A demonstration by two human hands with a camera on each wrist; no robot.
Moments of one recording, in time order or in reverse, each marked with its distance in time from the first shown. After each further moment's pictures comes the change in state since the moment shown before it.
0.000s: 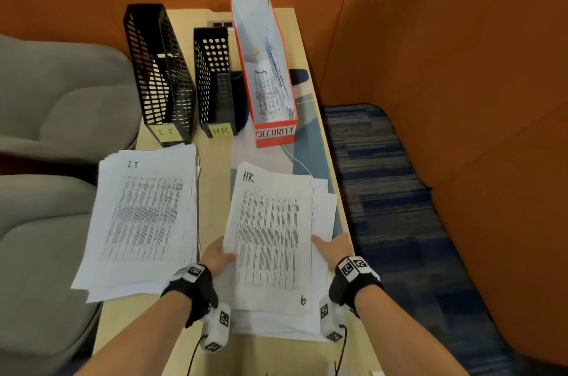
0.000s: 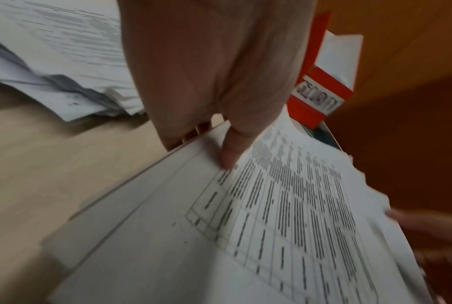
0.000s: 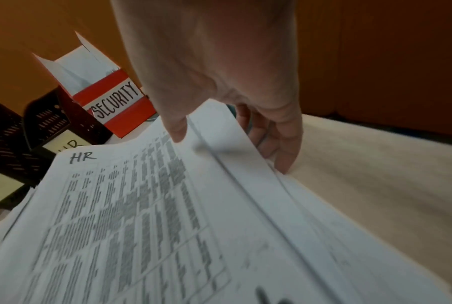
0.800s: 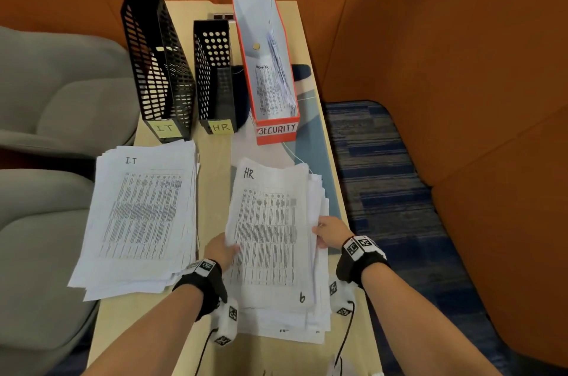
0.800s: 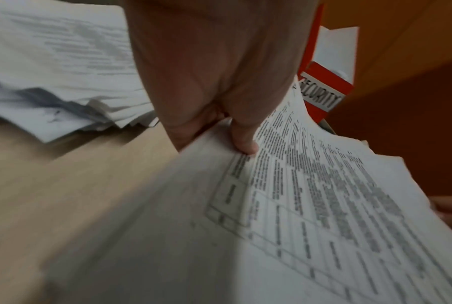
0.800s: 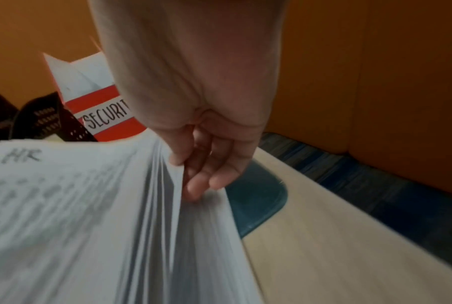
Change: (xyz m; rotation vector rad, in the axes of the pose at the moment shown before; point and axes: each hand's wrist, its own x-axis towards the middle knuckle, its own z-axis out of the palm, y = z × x) left_hand 0.020 0.003 0.013 0.156 0.148 0.013; right_hand 0.019 -0.036 -0.016 -0.284 -0.277 -0.311
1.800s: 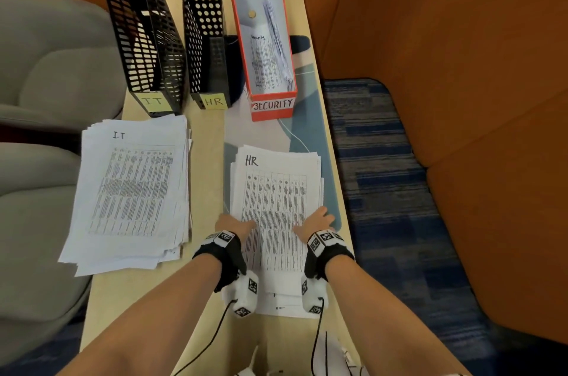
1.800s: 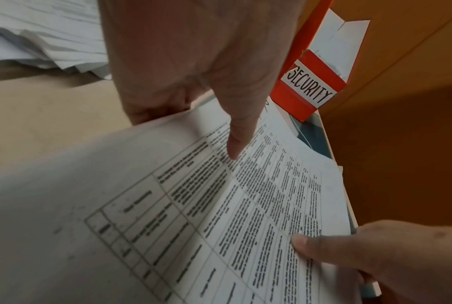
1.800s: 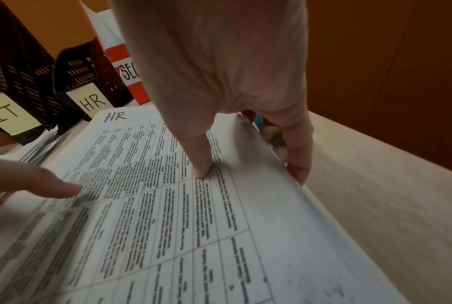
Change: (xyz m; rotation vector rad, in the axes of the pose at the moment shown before) left_hand 0.001 0.032 0.034 0.045 -0.005 -0.280; right_hand -0.013 -0.009 0.055 -0.161 0.146 0.405
